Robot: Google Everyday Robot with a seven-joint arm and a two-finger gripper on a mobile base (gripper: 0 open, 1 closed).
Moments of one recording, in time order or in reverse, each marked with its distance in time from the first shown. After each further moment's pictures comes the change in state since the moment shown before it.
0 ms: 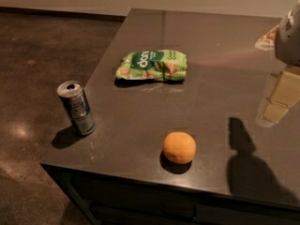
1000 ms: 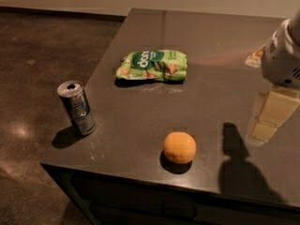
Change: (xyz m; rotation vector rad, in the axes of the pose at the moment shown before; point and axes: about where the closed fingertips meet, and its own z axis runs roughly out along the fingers) arm -0.009 0.030 0.019 -0.045 0.016 -0.002
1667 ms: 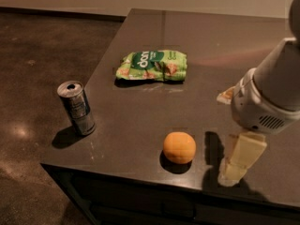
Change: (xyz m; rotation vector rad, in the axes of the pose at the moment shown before) arm -0.024 0.064 0.054 -0.115 -0.075 -0.027
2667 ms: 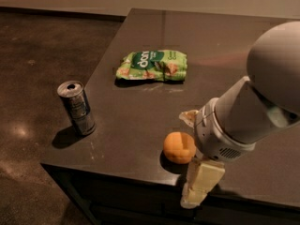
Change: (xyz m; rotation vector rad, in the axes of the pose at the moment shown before) arm -0.058 0.041 0.050 -0.036 -0.162 -0.119
